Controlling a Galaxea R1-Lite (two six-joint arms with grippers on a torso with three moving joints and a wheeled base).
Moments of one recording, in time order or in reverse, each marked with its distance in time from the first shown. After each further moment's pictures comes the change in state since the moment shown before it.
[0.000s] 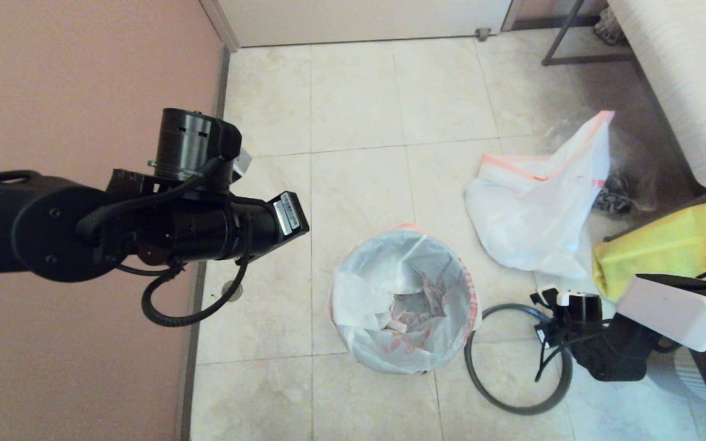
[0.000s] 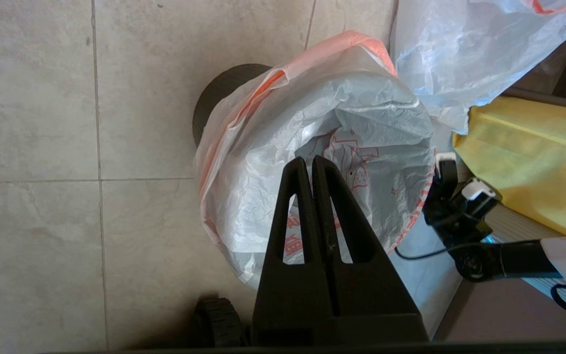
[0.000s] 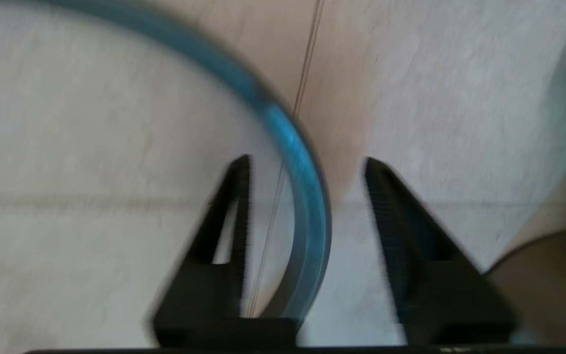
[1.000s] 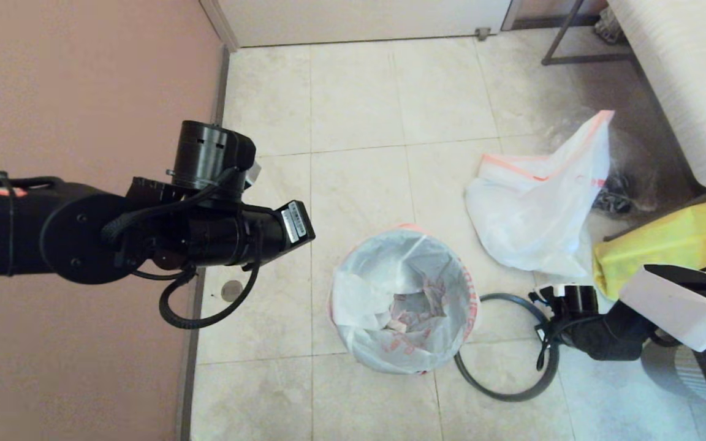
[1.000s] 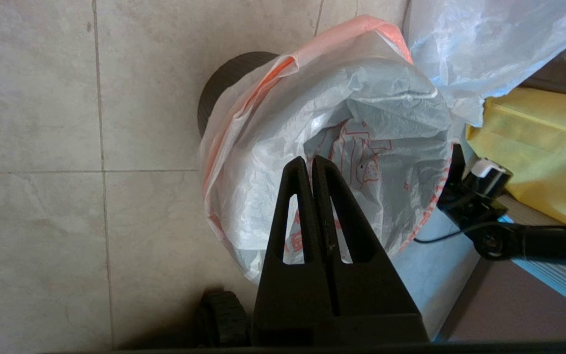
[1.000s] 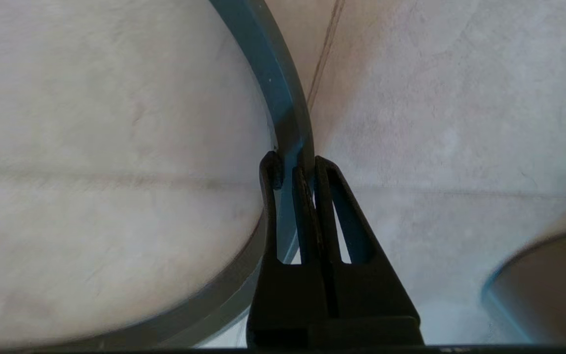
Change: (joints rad) left arm -0.004 0.030 0.001 0.000 0.006 0.000; right arm -0.020 -0.003 -0.153 0.320 0.037 -0.001
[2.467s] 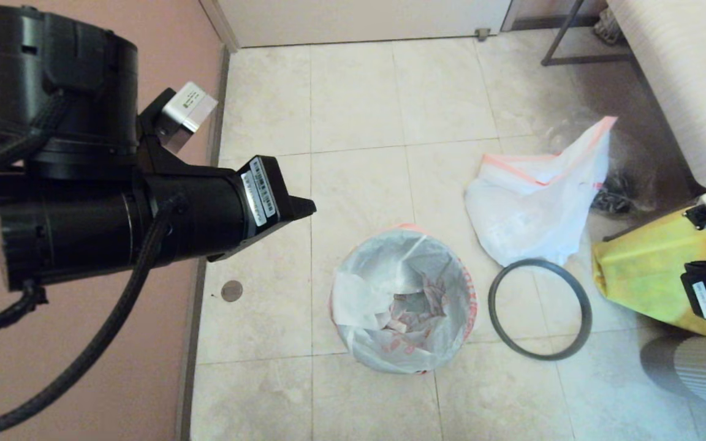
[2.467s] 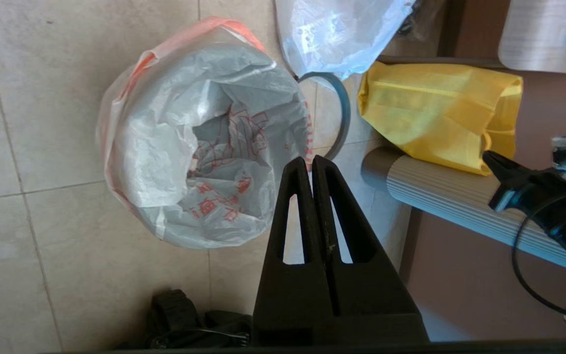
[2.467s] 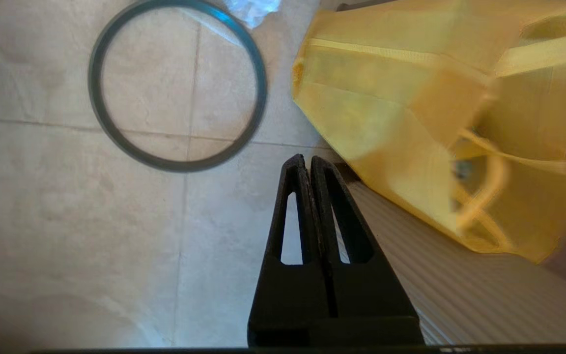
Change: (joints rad) left arm -0.214 -0.280 0.028 0.068 0.038 0.004; right arm 0.059 -1.305 0.577 0.413 -0.072 -0.002
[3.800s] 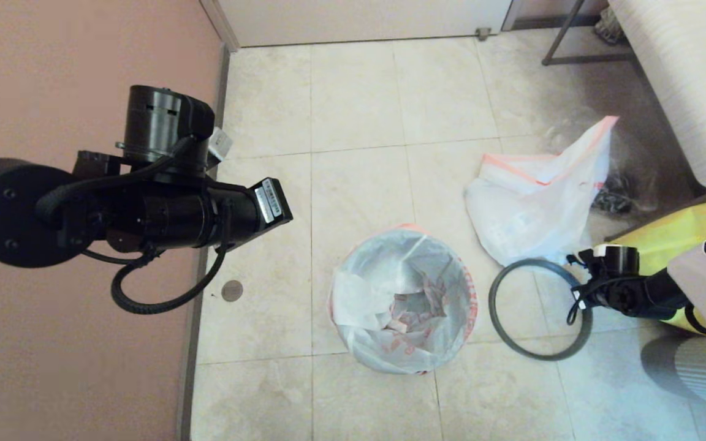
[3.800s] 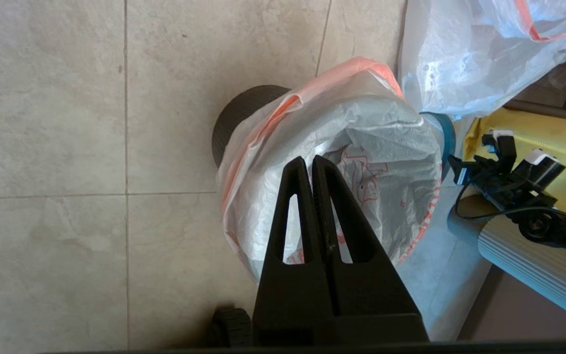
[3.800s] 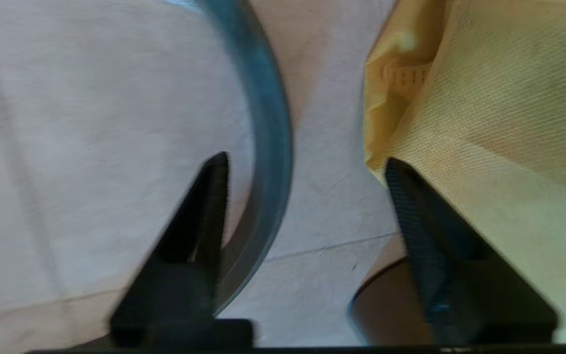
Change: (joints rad) left arm 0.254 0.210 -0.065 -0.015 -0.029 0.042; right arm -0.213 1.283 -0.931 -0.165 0.046 -0.041
